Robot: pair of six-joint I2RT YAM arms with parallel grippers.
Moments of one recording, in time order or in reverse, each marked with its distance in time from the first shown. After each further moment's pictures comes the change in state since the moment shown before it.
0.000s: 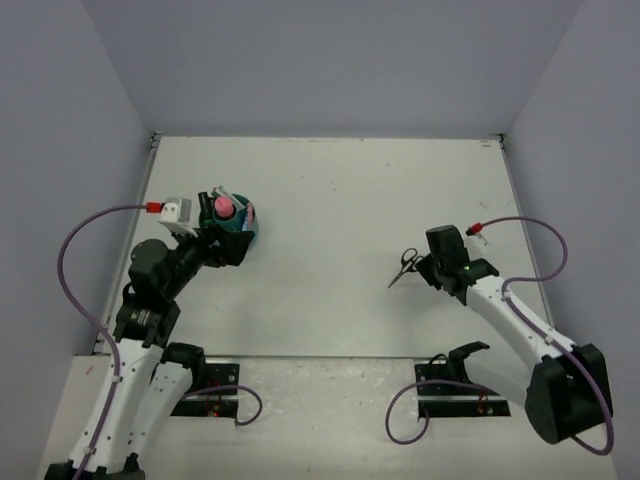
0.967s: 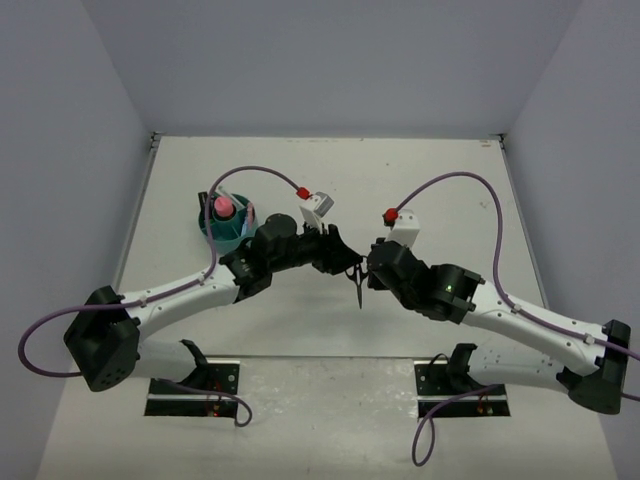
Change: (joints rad) left arm -0.687 0.783 0.176 0.521 0.011 -0.178; right arm 0.748 -0.044 0.346 -0.156 0.298 -0.375
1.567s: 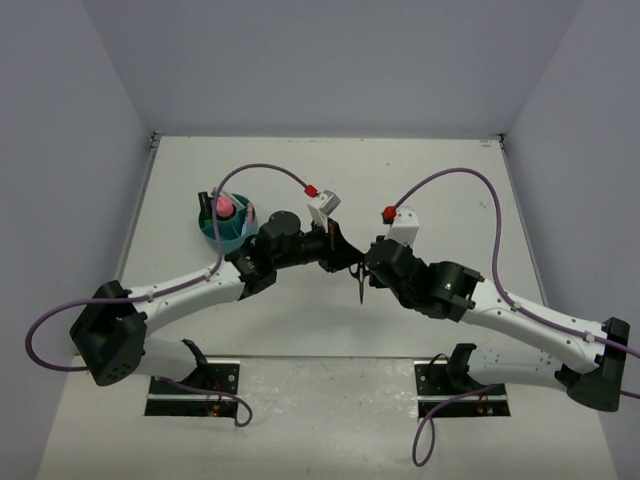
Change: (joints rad) left arm -0.006 0.042 0.031 0.048 0.081 -0.007; right arm 0.013 0.014 0.035 -0.033 0.034 -0.030
